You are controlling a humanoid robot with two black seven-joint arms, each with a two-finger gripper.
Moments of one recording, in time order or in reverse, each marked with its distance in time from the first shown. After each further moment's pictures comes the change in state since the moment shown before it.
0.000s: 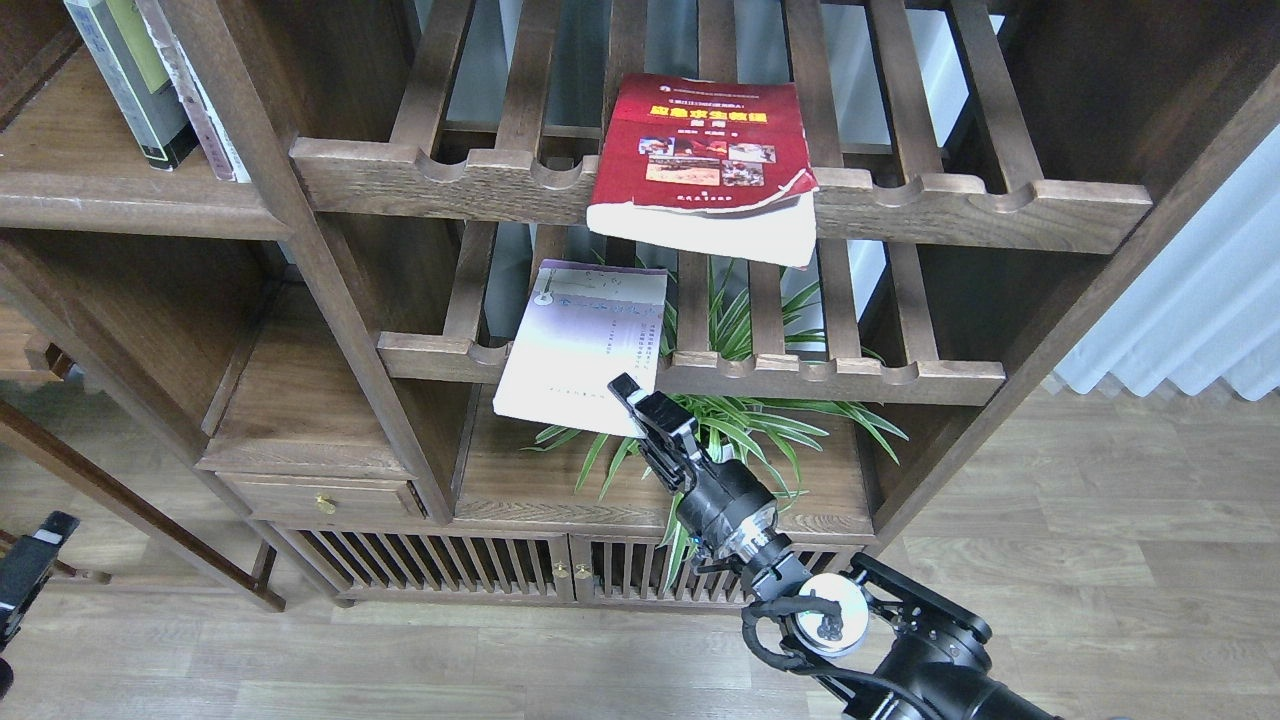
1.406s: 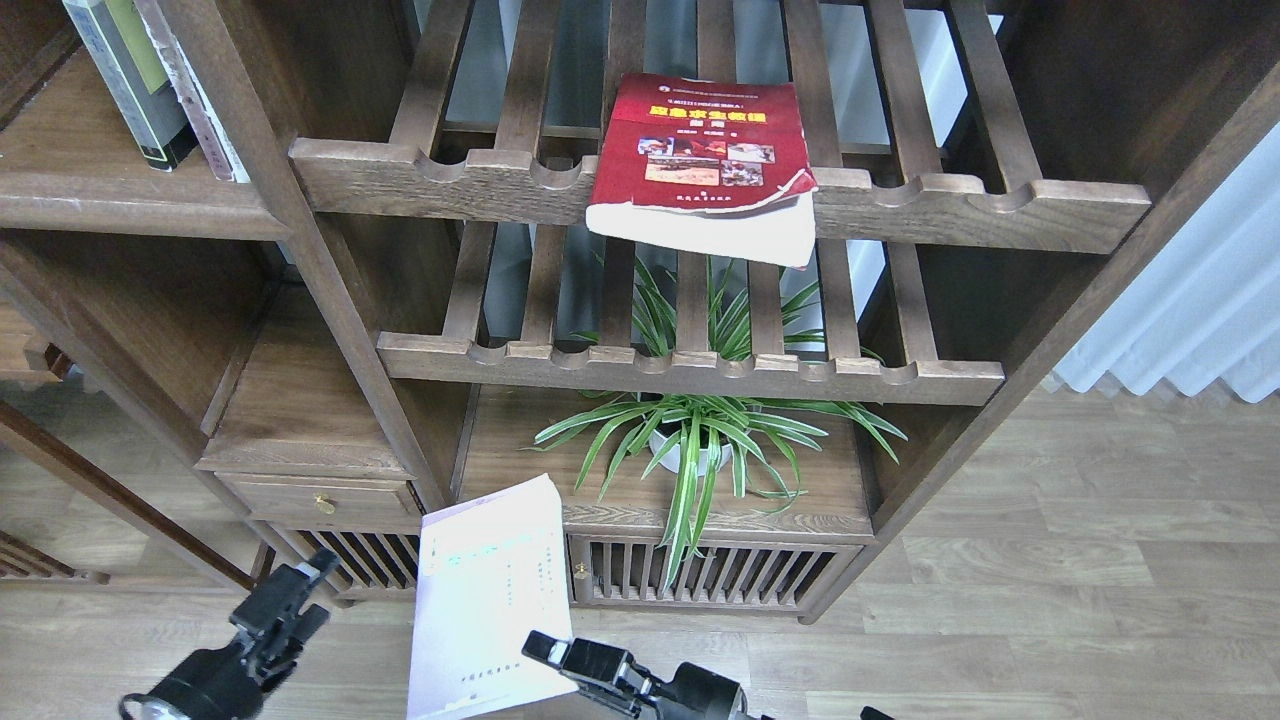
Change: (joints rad) left arm -0.178 0.064 0.956 -0.083 -0.609 0.000 -0.128; right arm -0.318 0.000 -0.045 0.073 -0.177 0.063 -0.429
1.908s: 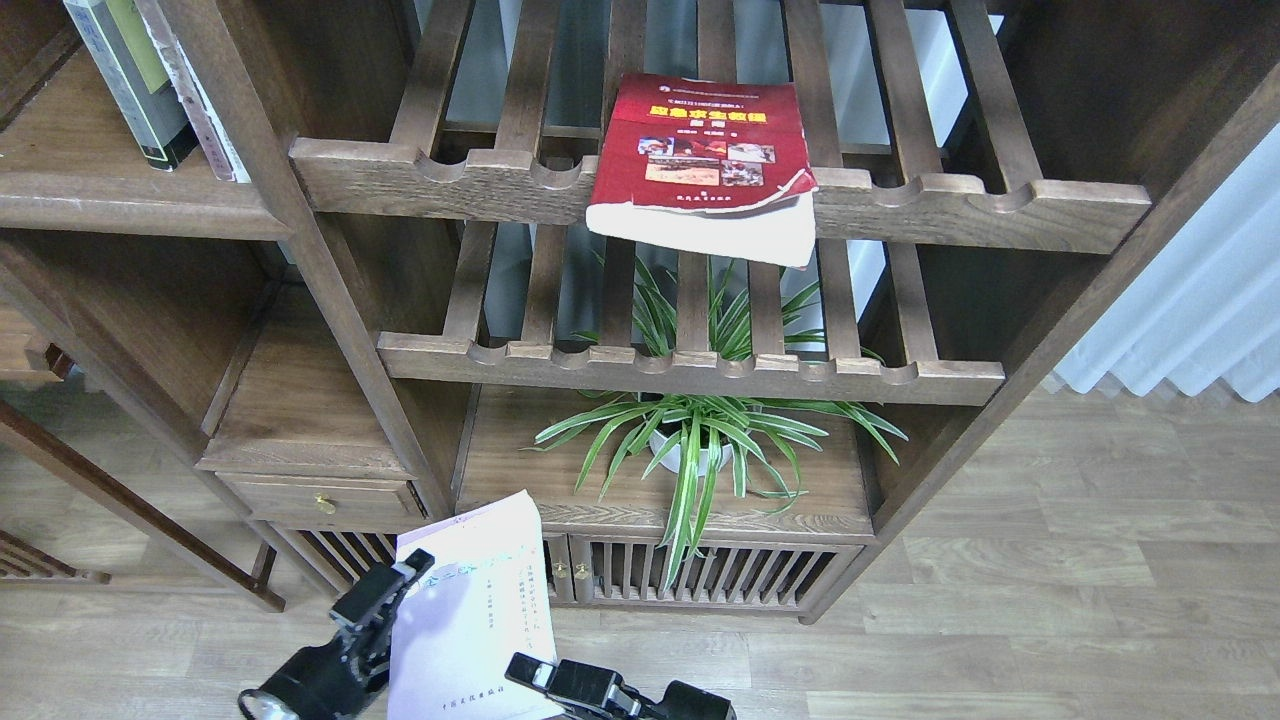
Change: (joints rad) left arm -0.041 -0.141 0.046 0.013 -0.010 0.000 -0.003; right arm -0.017 0.000 -0.029 0.004 -0.001 0.001 -0.003
